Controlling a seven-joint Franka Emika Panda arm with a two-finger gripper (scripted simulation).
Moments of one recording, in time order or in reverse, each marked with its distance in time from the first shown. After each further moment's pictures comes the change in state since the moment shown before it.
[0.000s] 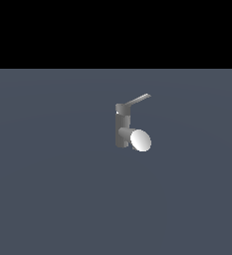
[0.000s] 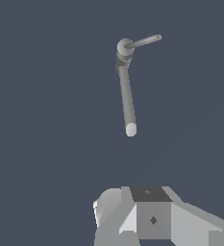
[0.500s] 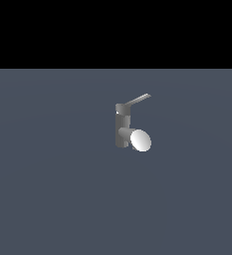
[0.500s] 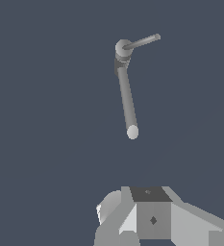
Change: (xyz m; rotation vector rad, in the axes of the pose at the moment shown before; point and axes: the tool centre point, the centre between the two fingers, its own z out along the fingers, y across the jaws) arm 0.008 -0.004 0.007 0.000 0.000 0.036
